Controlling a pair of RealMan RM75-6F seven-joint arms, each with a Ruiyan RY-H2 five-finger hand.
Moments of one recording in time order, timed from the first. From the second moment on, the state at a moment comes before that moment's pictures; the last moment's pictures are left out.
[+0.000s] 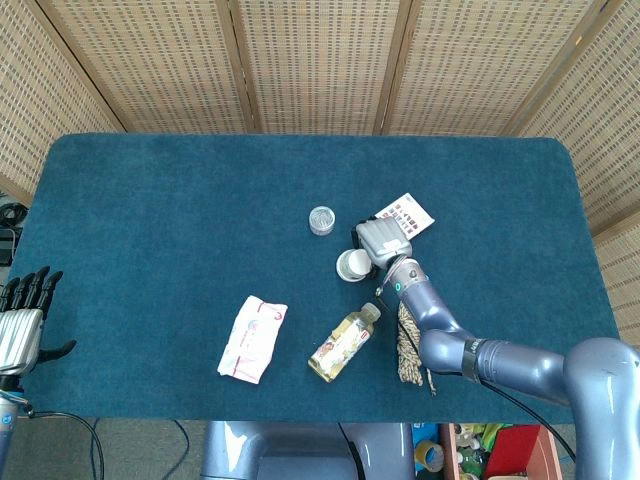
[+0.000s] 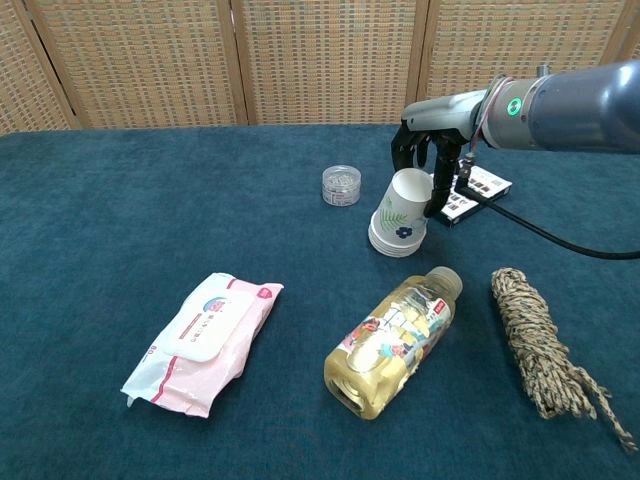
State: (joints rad) left arm -0.15 -1.21 -0.07 -1.52 1.34 1.36 0.17; right arm 1.14 -1.49 0.19 -1.37 -0.49 0.75 -0.60
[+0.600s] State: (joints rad) left arm -0.14 -1.22 -0.07 -1.52 1.37 1.39 0.13; right arm 0.97 -1.39 0.30 -1.53 -0.64 0.89 -0.27
